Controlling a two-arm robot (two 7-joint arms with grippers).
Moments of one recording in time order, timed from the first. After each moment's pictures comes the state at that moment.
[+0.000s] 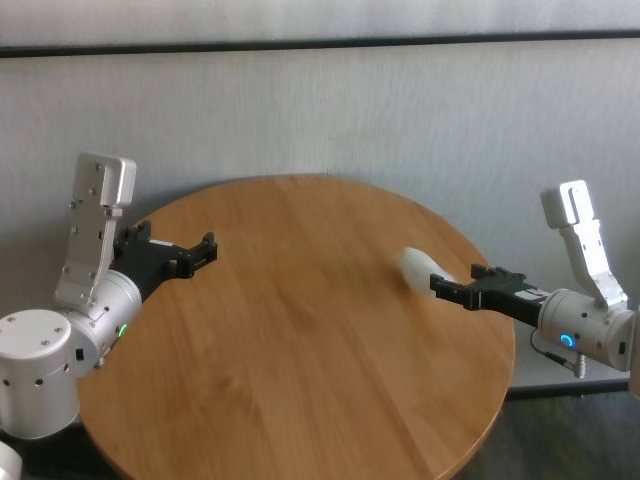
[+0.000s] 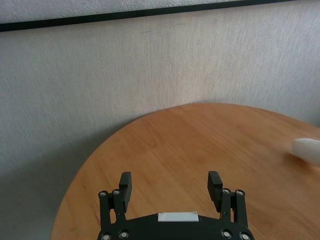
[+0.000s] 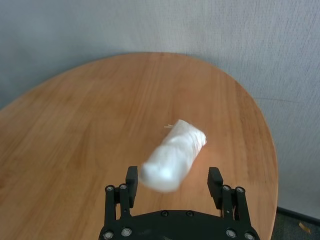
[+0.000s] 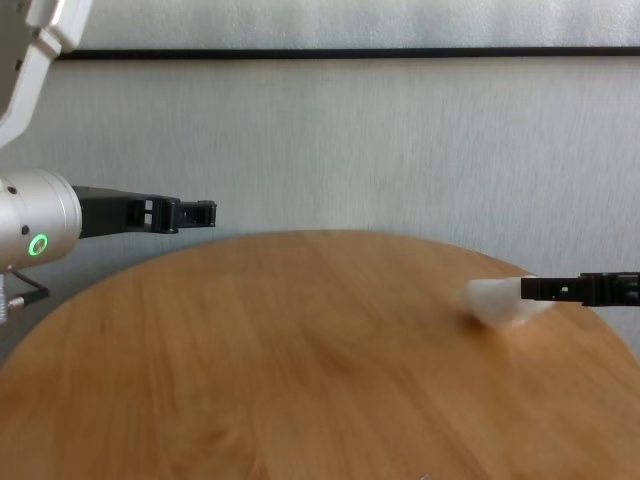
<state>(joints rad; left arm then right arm) -0.30 0.34 0.35 -1.51 -0.37 0.32 0.02 0.46 0.51 -0.48 -1.19 0.67 0.32 0.32</state>
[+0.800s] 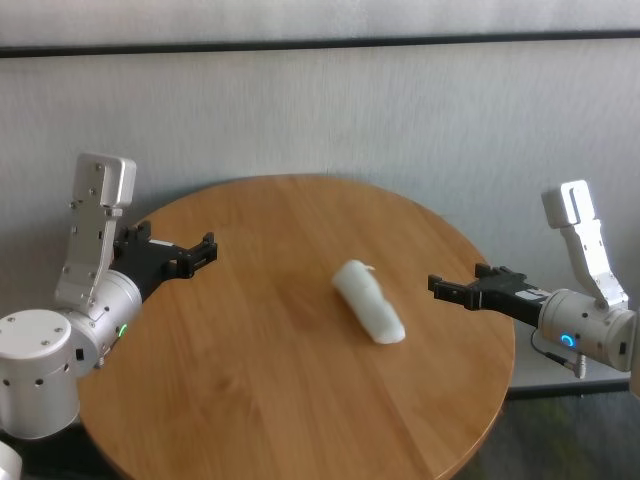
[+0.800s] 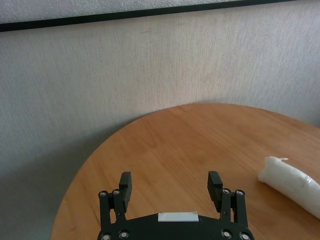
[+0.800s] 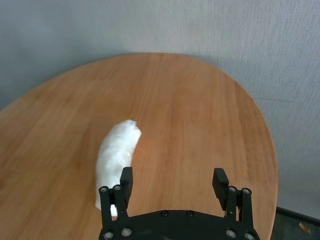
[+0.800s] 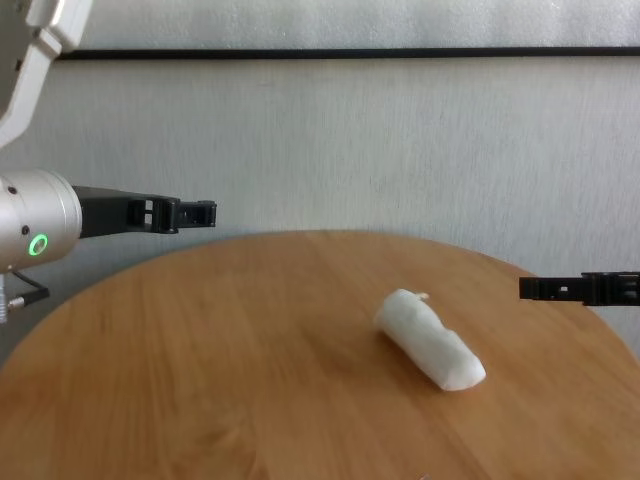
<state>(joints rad) -0.30 0.34 0.35 -1.51 -0.37 0.32 0.02 0.46 0.51 -0.47 -1.19 0.67 0.32 0.32</state>
